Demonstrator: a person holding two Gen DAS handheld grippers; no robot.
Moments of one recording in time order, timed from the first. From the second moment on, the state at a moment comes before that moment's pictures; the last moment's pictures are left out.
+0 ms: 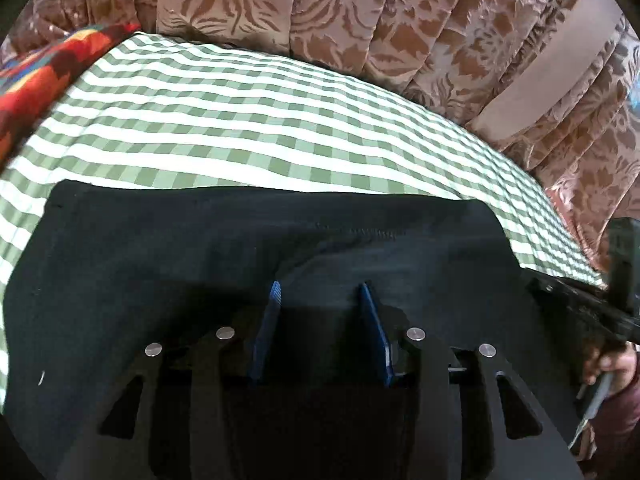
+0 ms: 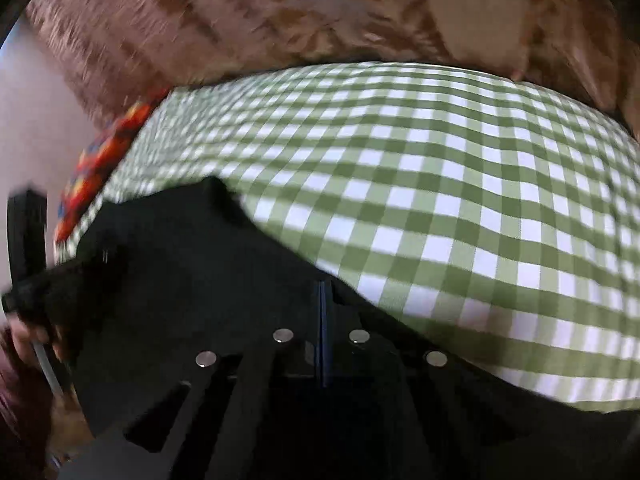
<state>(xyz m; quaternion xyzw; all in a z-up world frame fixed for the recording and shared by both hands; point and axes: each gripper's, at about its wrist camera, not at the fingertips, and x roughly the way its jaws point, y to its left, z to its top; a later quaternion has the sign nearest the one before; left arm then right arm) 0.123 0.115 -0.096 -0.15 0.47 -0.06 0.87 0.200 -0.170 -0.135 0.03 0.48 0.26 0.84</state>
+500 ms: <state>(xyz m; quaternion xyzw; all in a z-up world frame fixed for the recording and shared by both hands) -0.014 0.243 -0.046 -0.35 0.35 0.05 0.87 0.158 -0.182 -0.096 0.07 0.44 0.27 0.85</state>
